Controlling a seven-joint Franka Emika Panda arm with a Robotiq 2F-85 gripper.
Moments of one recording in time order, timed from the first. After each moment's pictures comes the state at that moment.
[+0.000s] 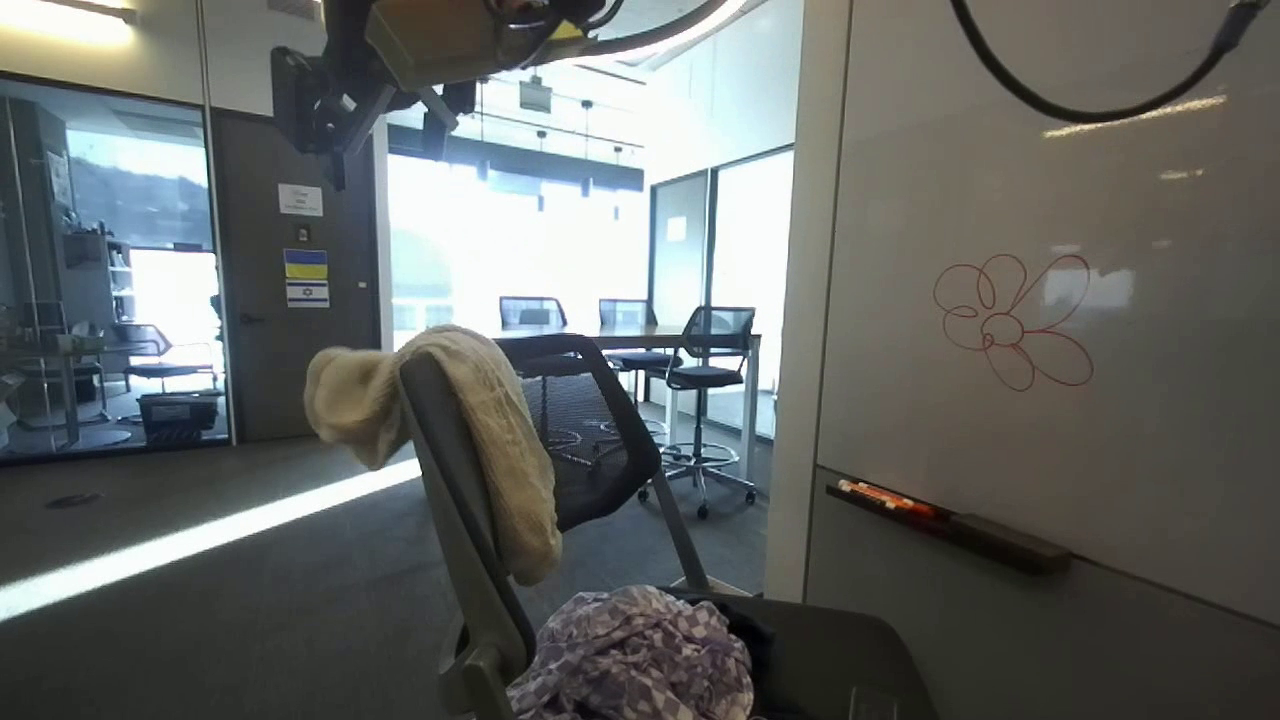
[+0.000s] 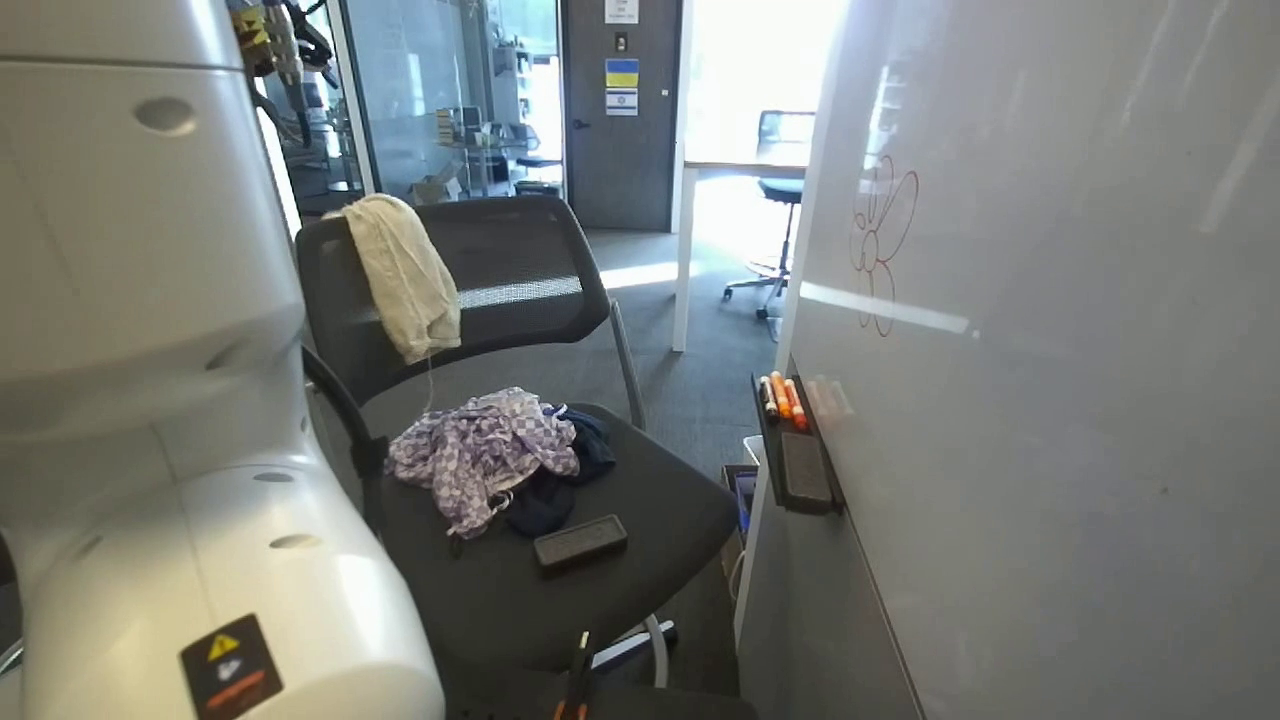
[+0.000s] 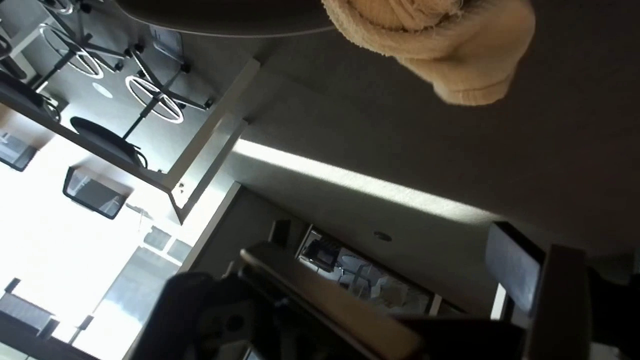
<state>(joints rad) -0.64 0.02 1.35 -1.79 -0.87 2.38 0.61</state>
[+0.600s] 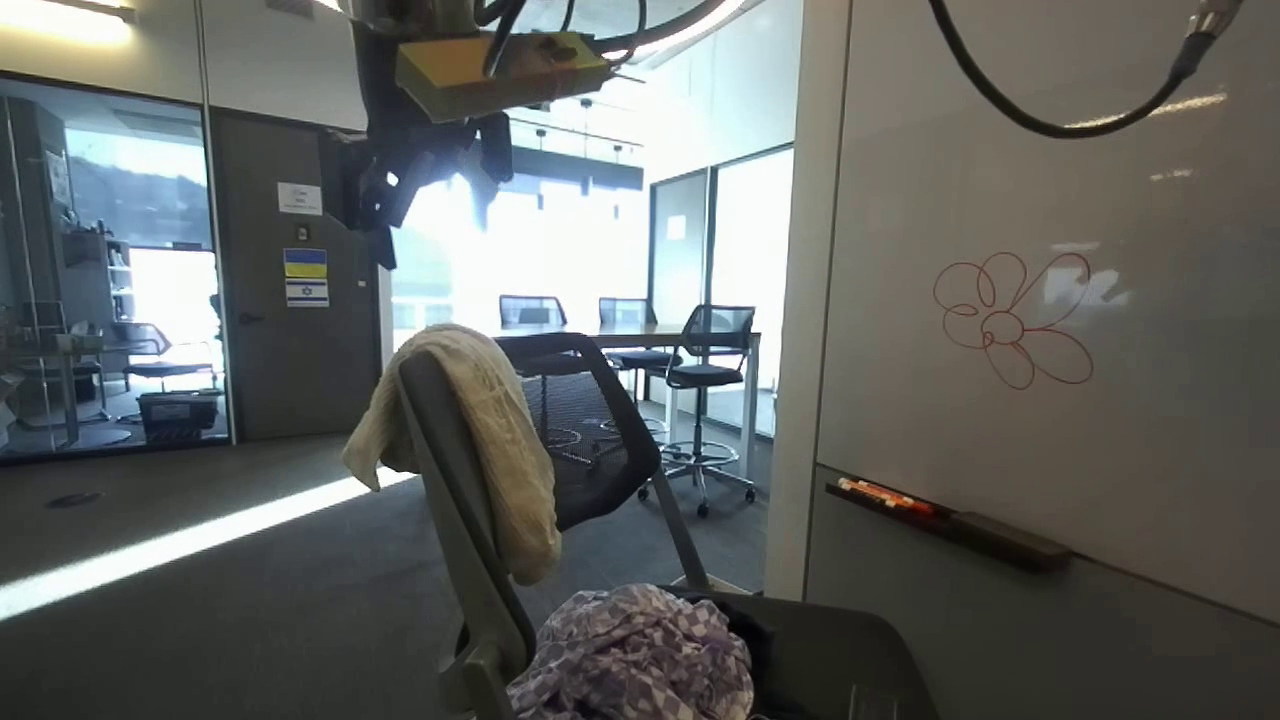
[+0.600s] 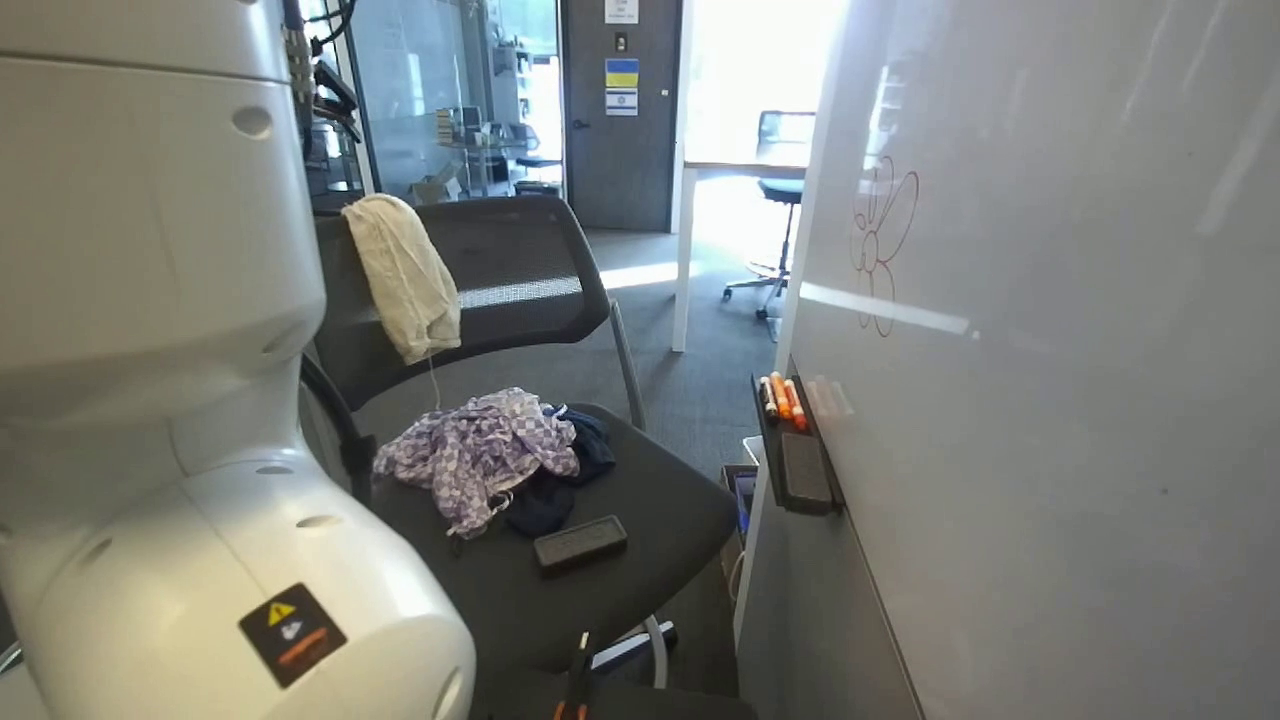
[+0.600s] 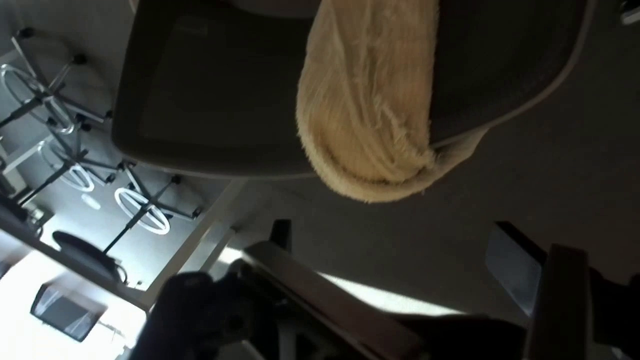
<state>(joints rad) -0.48 0.08 1.21 -1.79 -0.72 2.15 0.52</state>
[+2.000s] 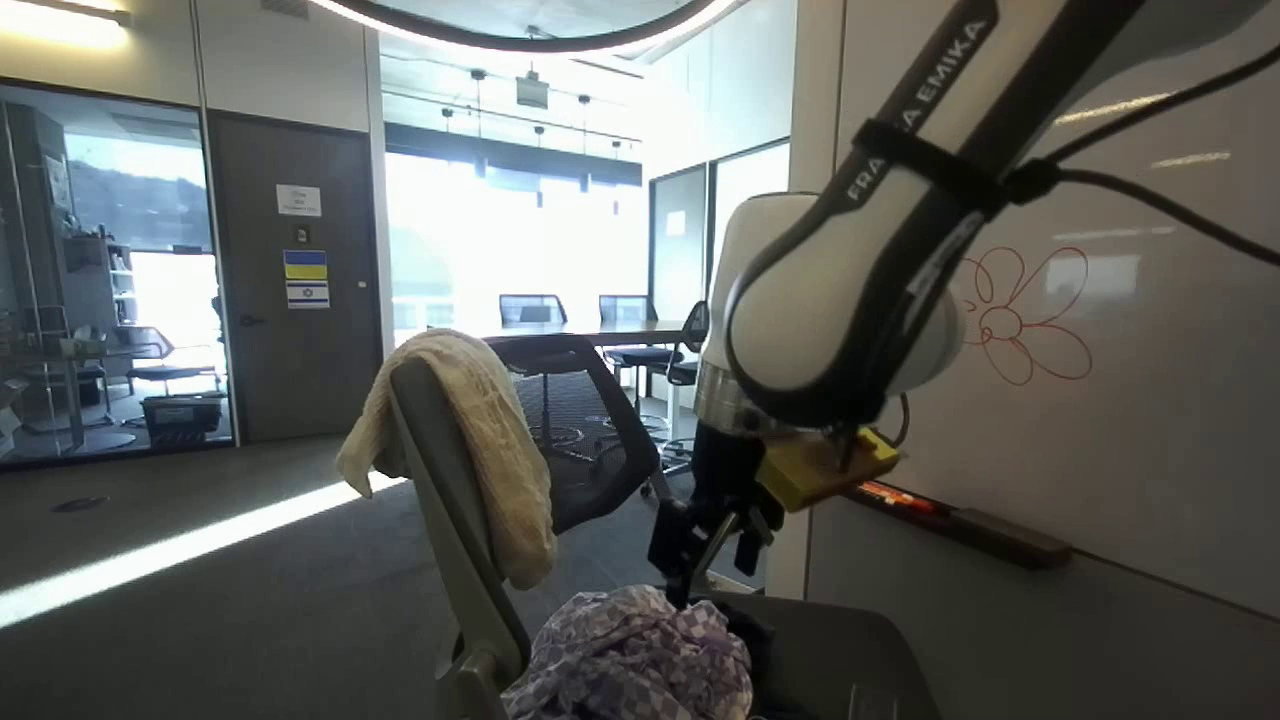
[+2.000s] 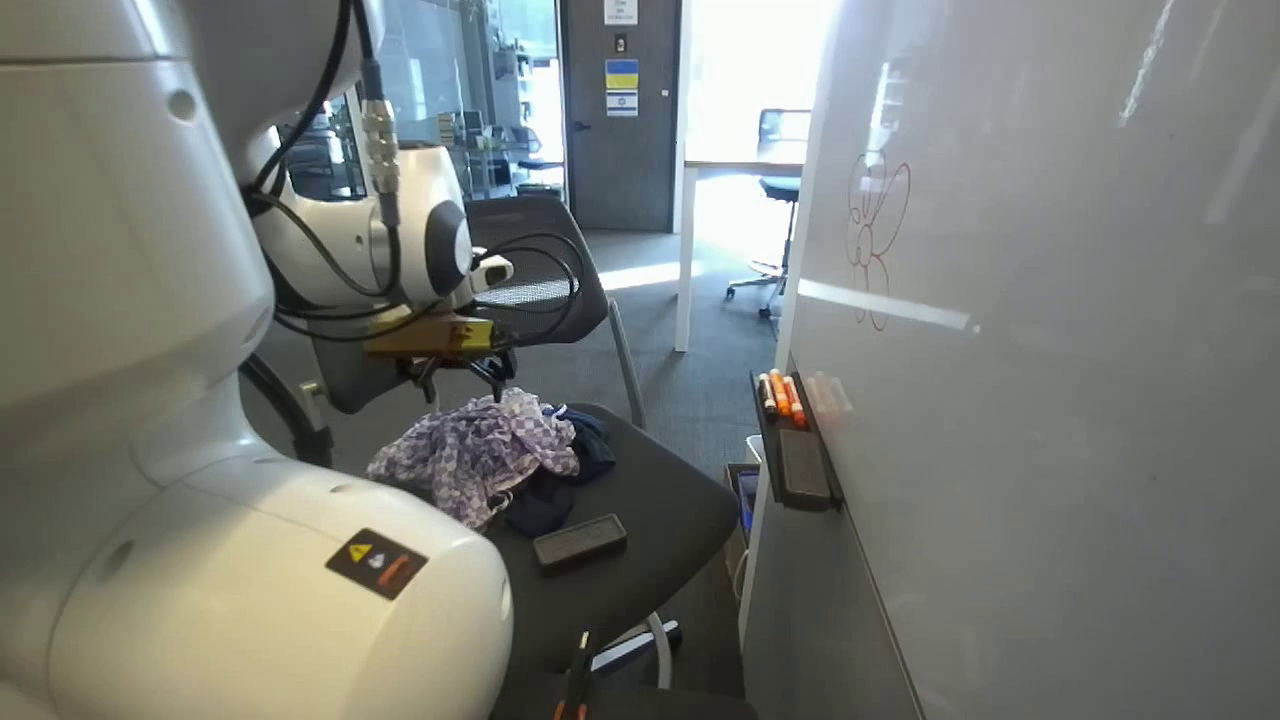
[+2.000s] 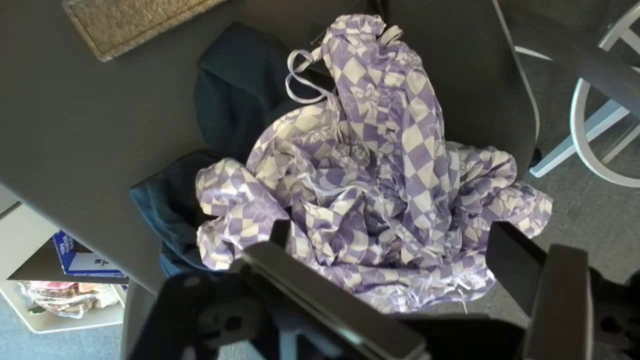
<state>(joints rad) -0.17 -0.06 0.47 -2.62 -0.02 2.75 0.09</state>
